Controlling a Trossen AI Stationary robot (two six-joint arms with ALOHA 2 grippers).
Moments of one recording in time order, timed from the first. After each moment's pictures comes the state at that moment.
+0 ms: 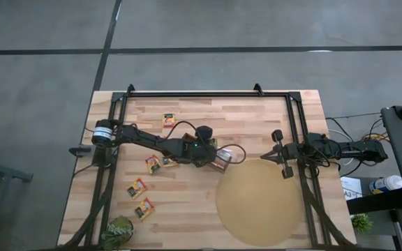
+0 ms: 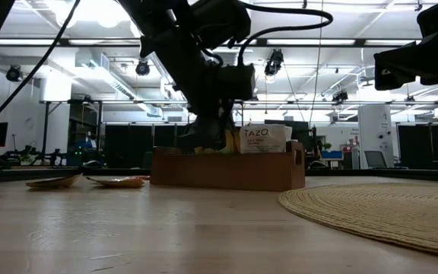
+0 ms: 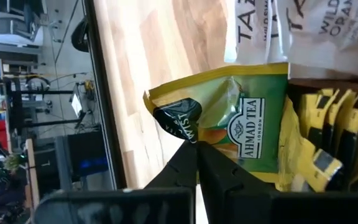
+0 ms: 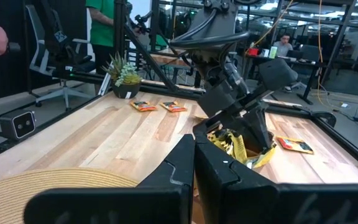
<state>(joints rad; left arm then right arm) -0.06 1.91 1.27 -0.24 -0.70 0.61 0.03 0.05 0.01 0.03 -0.16 -0.09</state>
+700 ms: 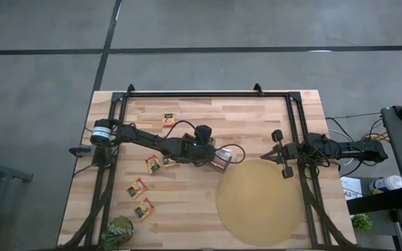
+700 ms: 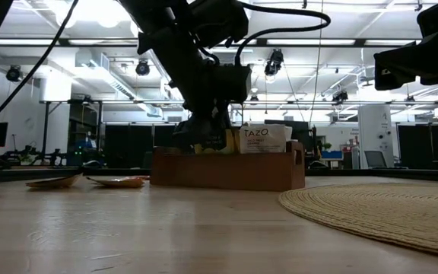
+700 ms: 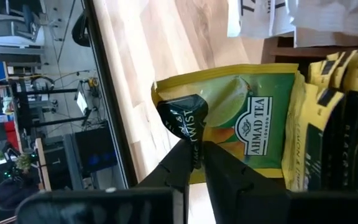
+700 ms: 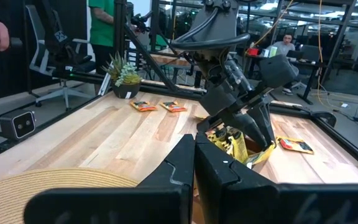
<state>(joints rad) -0.06 1.90 1.27 -0.29 -0.72 0.65 0.03 0.05 0.01 0.03 -0.16 -0.09</state>
